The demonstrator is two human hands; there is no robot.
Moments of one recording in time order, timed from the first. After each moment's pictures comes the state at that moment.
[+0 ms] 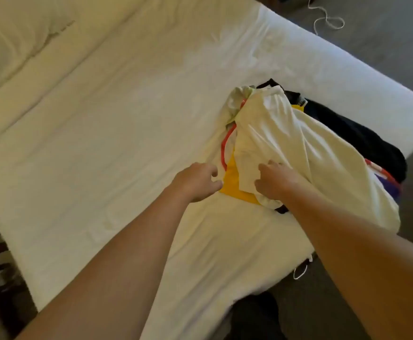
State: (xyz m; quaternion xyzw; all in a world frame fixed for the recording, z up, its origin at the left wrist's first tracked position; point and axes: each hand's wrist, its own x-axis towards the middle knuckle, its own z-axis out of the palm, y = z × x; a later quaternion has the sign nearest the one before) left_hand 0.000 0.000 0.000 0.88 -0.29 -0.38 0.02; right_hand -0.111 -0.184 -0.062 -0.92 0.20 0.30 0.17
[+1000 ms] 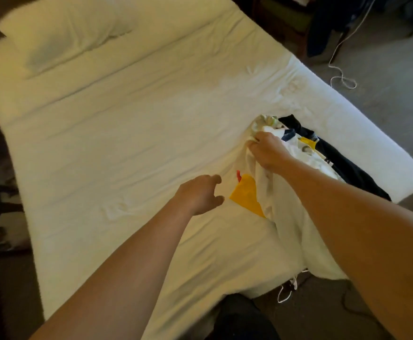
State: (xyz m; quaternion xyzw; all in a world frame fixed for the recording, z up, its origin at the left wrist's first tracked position) left_hand -0.036 0.079 0.058 0.90 -0.26 -0.34 0.05; right_hand -0.038 -0.136 0.069 -0.89 0.23 0.13 0.38
